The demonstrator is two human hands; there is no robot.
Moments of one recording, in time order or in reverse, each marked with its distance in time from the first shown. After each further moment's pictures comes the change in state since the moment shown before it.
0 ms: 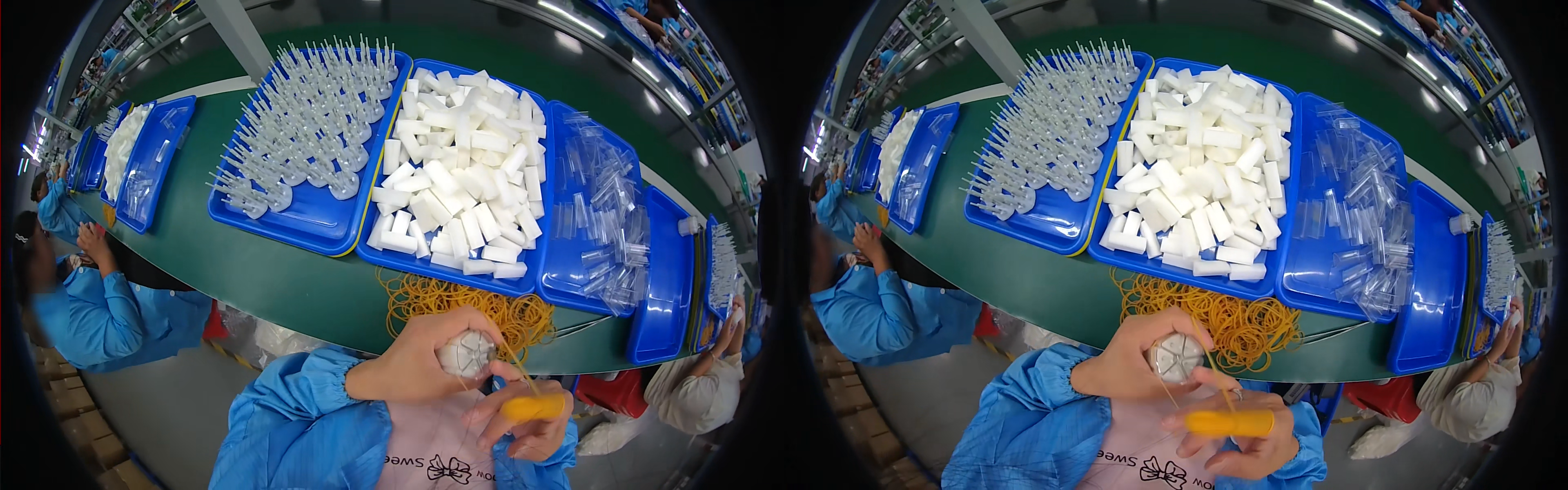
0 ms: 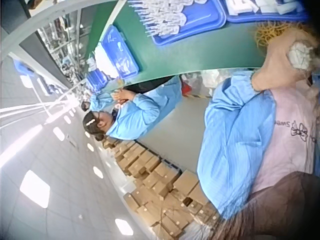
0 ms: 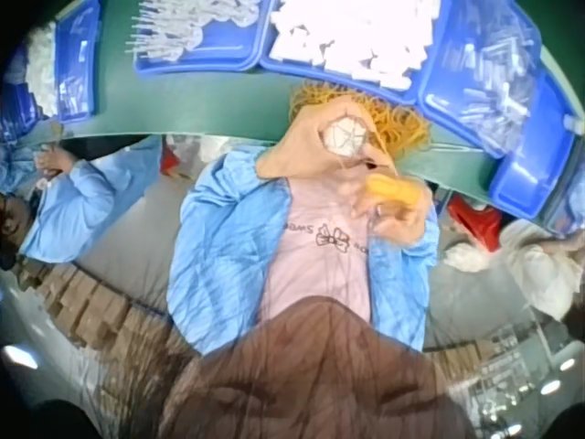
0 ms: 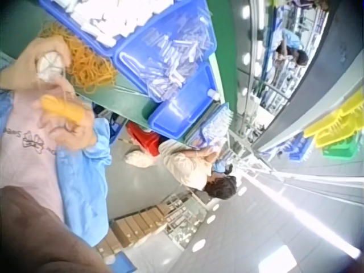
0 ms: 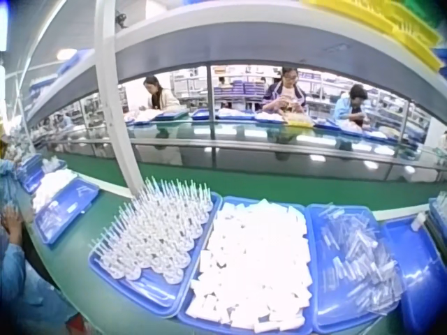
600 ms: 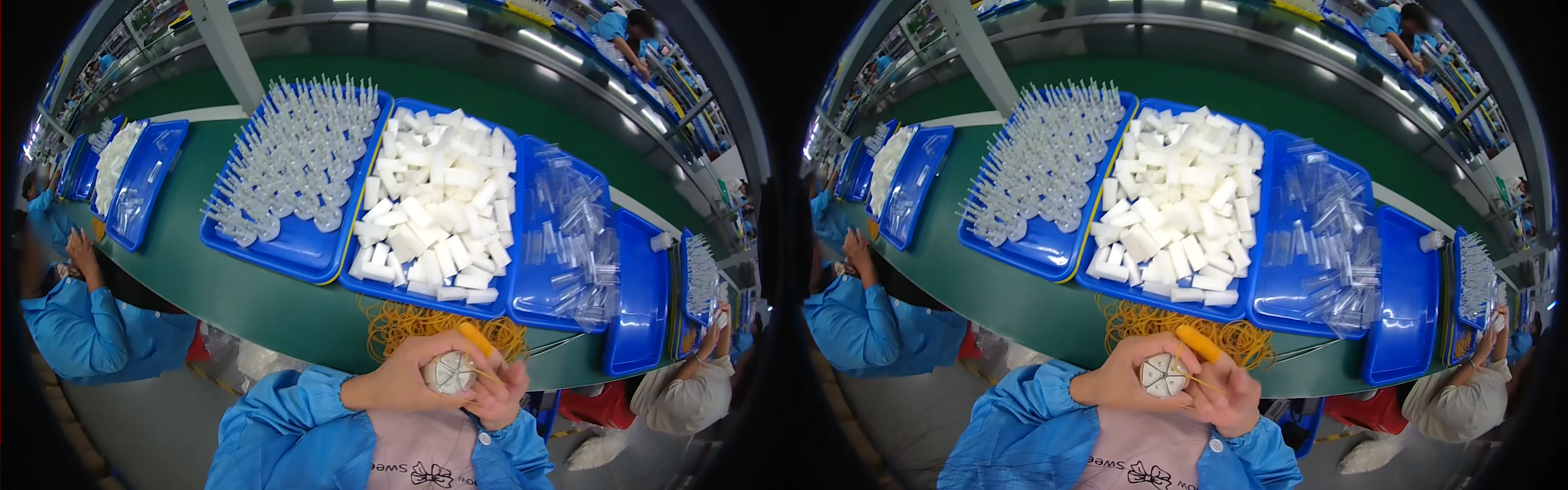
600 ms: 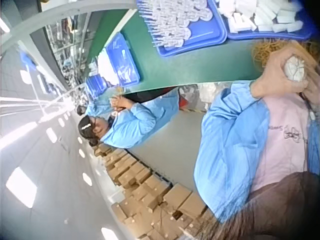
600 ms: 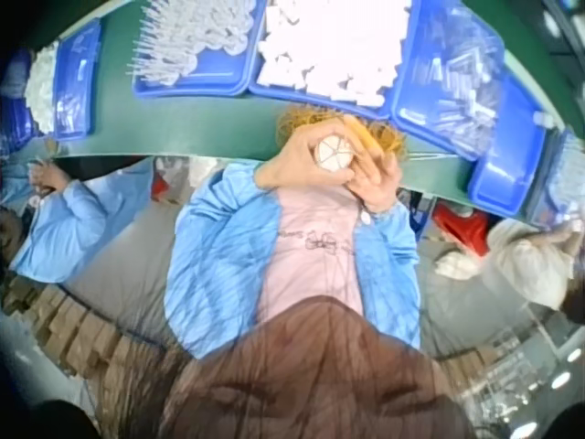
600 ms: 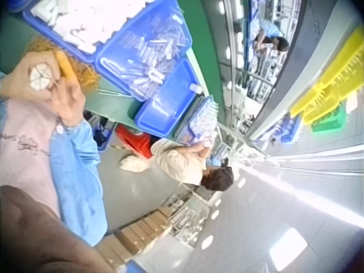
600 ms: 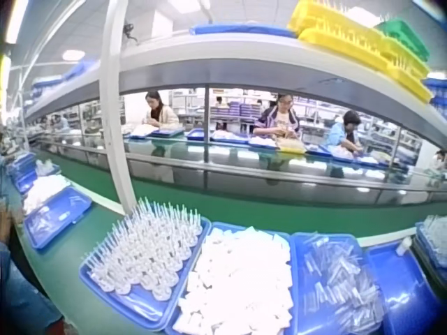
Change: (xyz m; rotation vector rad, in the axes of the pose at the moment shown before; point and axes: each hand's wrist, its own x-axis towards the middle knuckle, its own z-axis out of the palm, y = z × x) left_hand 0.008 -0.002 0.003 -0.140 -0.055 0.087; right_hand -0.004 0.073 -0.025 1.320 0.105 0.185
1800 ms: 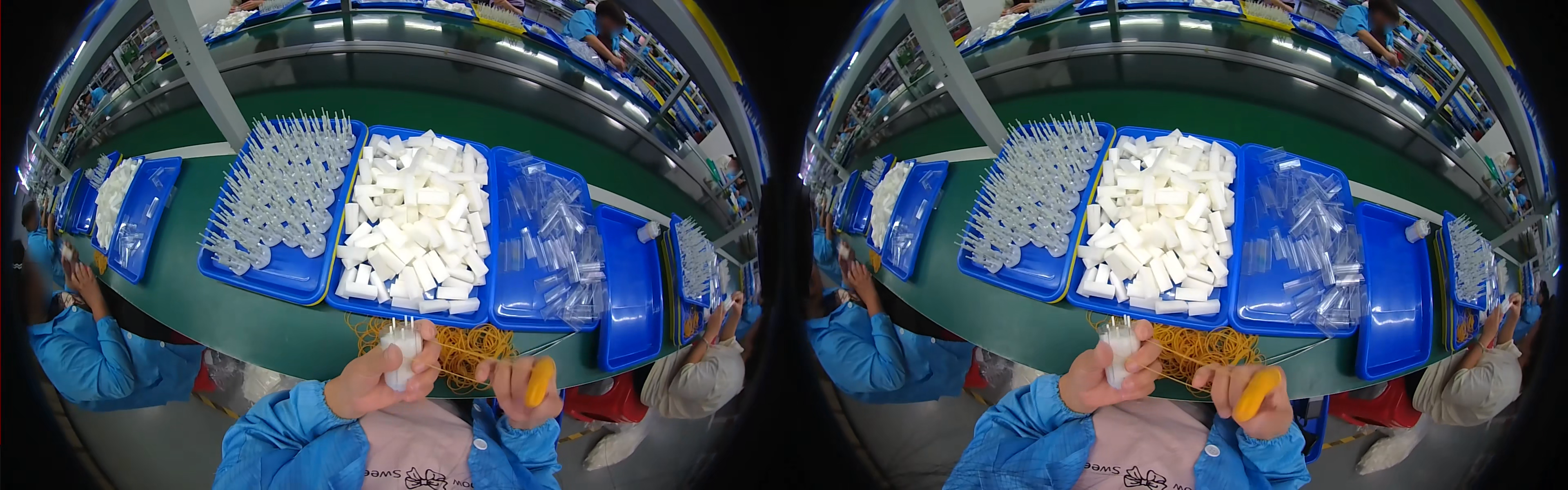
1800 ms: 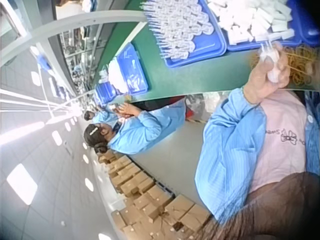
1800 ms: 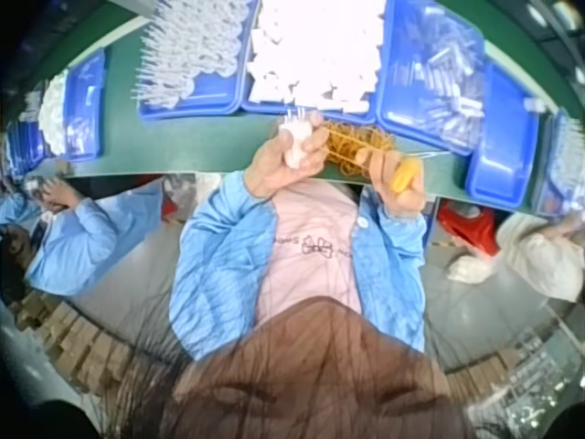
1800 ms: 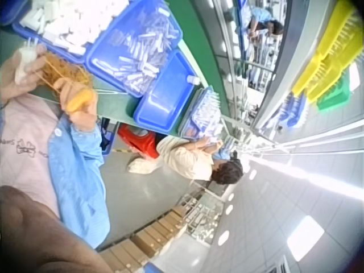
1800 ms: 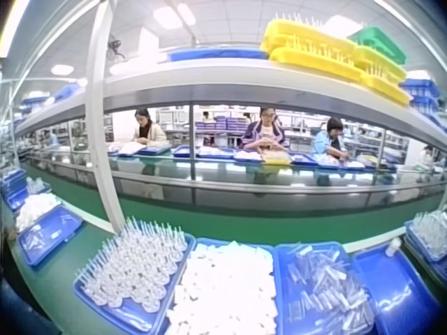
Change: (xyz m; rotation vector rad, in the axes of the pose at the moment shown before) left_hand -0.008 -0.013 -0.007 -1.213 -0.093 -0.299; right_hand -0.008 -0.016 0.047 -0.938 0.058 -0.544
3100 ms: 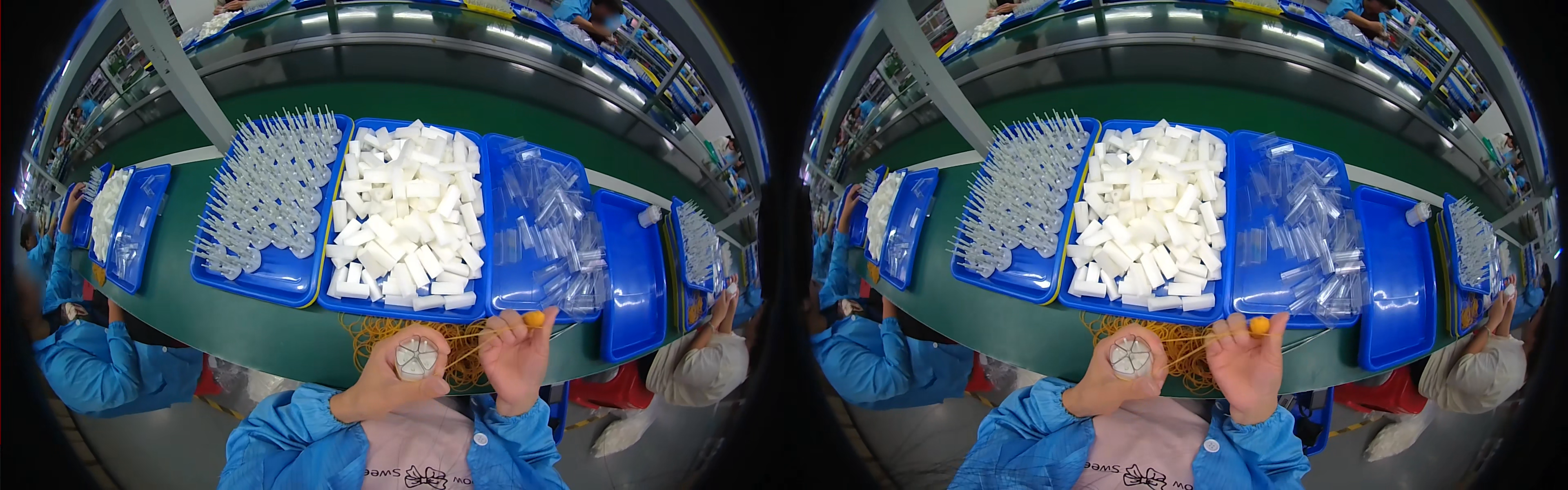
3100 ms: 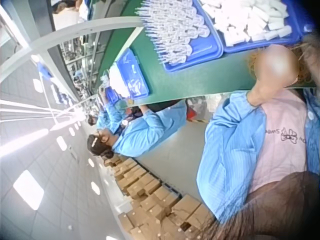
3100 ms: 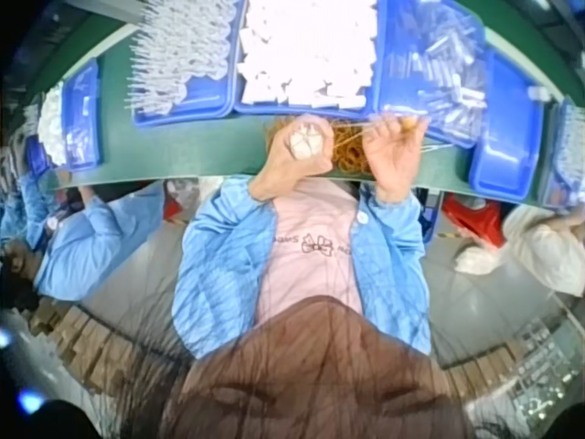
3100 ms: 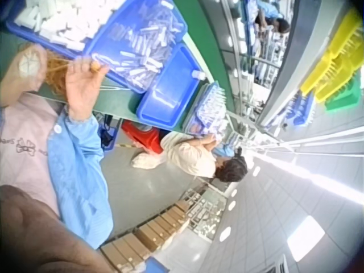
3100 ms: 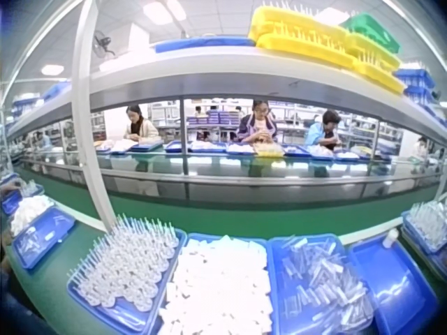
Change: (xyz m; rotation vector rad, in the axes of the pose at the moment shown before) left_hand 0.008 -0.009 0.014 0.795 0.245 0.178; right_hand 0.034 0.014 -0.003 0.827 0.457 0.204
